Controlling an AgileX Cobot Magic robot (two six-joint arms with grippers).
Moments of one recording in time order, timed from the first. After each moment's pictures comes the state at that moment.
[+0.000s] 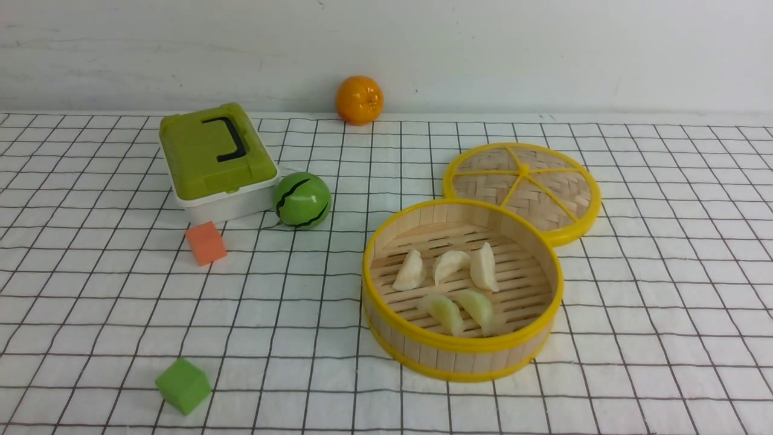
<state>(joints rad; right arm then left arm) -0.05 -0.01 0.02 -0.07 0.39 0.25 0.10 0.01 0.02 -0.09 0.02 -0.28</state>
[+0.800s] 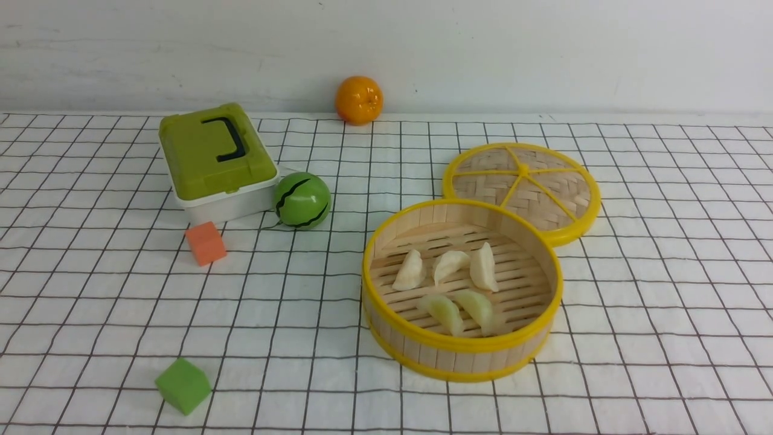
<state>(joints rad) -0.05 -0.01 0.02 -0.07 0.39 0.25 0.04 -0.01 0.03 -0.04 0.36 -0.20</state>
